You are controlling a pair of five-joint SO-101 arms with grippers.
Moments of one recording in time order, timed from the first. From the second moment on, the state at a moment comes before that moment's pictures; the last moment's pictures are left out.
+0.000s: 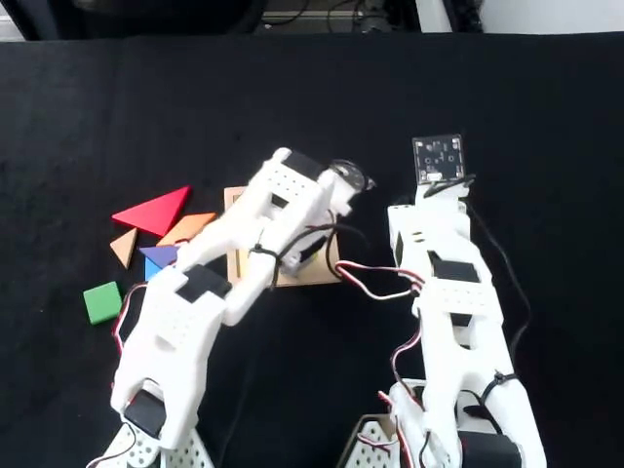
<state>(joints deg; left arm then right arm) 25.6 38.9 -17.5 87.3 -18.7 5.1 -32.1 66.2 15.5 10.9</state>
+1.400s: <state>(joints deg) 16.6 53.6 -51.5 99.3 -52.1 5.1 -32.1 66.2 15.5 10.9</state>
